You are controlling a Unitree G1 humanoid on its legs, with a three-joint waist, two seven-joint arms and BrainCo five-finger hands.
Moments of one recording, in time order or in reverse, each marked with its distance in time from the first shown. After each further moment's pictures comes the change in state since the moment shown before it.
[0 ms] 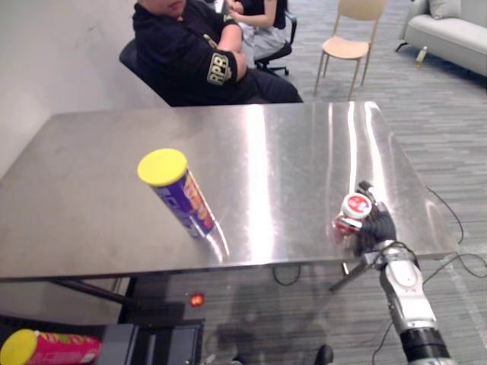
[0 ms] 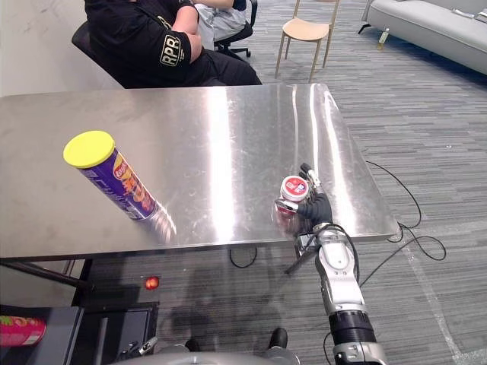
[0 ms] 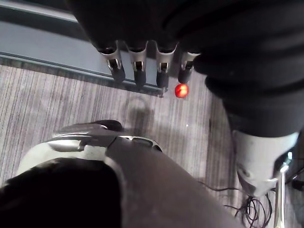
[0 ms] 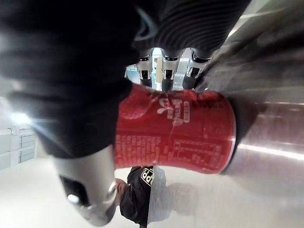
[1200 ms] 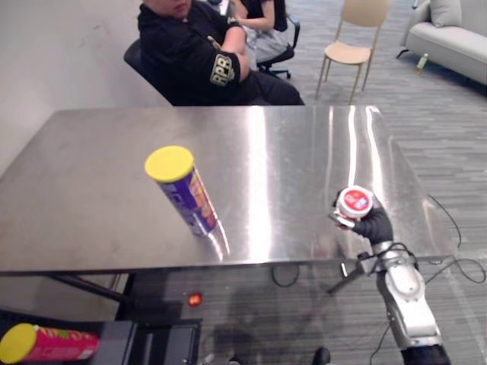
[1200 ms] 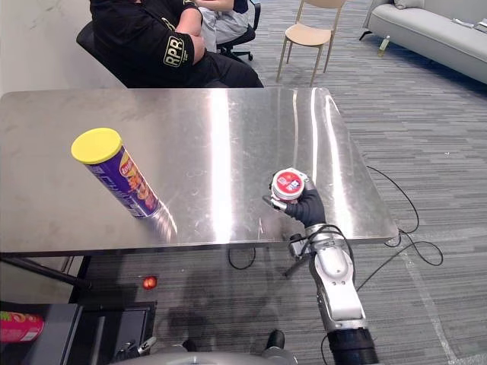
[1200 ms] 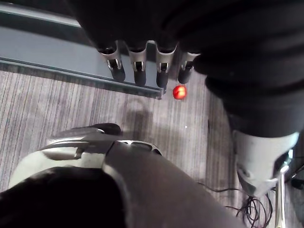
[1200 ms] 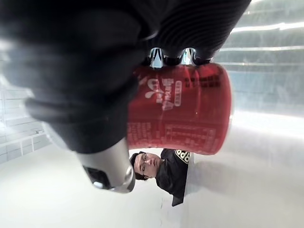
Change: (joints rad) left arm 0.001 0.005 0.011 -0.010 0.039 0.000 0.024; right arm 0.131 0.012 0.000 -0.327 0.011 0.007 0.027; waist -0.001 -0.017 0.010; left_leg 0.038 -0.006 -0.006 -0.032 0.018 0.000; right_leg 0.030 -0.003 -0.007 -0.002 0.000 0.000
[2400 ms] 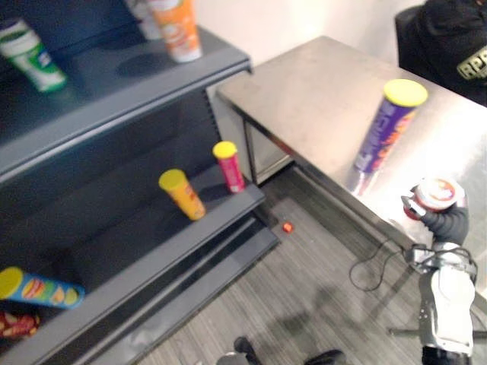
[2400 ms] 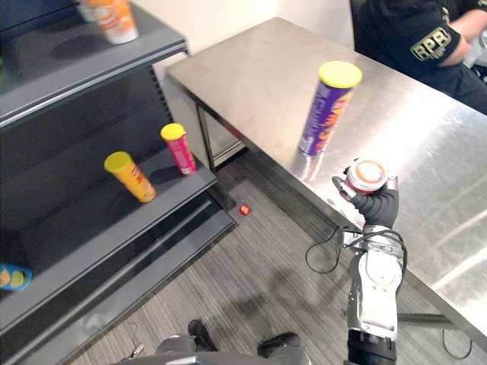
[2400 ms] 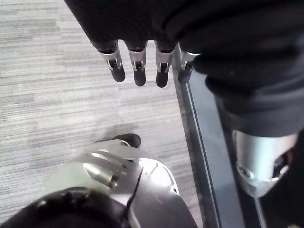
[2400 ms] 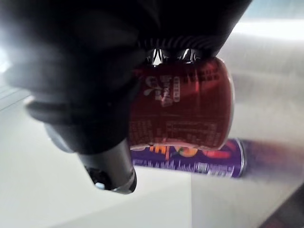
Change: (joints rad) left arm 0.022 -0.061 0.256 0.018 -0.117 0.066 -0.037; right arm -0.010 0.067 -0.323 -0.029 -0.022 0.005 -0.115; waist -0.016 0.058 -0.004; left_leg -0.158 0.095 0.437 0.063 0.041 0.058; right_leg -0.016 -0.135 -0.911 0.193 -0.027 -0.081
